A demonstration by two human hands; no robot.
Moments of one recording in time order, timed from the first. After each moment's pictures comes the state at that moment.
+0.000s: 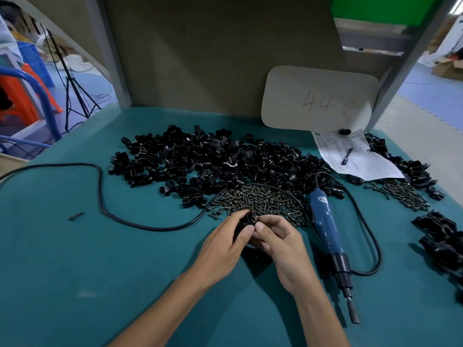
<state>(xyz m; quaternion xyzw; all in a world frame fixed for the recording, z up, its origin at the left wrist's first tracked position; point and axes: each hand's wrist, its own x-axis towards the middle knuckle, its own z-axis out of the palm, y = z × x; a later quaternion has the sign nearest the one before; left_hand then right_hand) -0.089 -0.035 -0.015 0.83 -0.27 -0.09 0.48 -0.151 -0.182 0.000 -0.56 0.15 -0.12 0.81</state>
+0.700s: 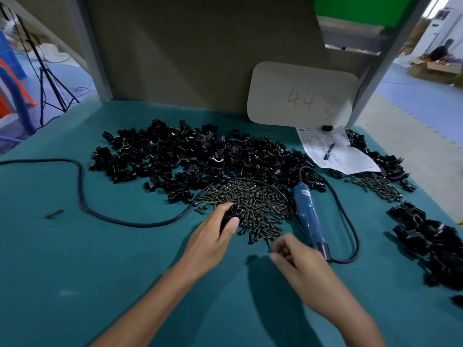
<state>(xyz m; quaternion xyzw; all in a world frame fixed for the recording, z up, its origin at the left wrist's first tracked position) -0.091 -0.036 -0.014 0.83 -0.26 -0.11 0.47 -0.226 -0.221 0.035 -0.94 0.09 -0.02 0.34</state>
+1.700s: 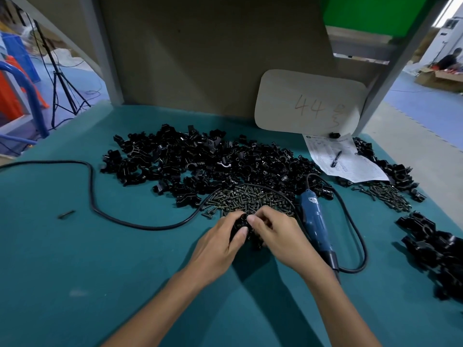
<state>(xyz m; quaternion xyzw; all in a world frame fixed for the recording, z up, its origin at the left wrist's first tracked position) -0.090 -0.035 -0.019 0.84 -0.30 -0.07 0.44 -0.142 -0.209 0.036 -0.91 0.05 -0.05 0.40</state>
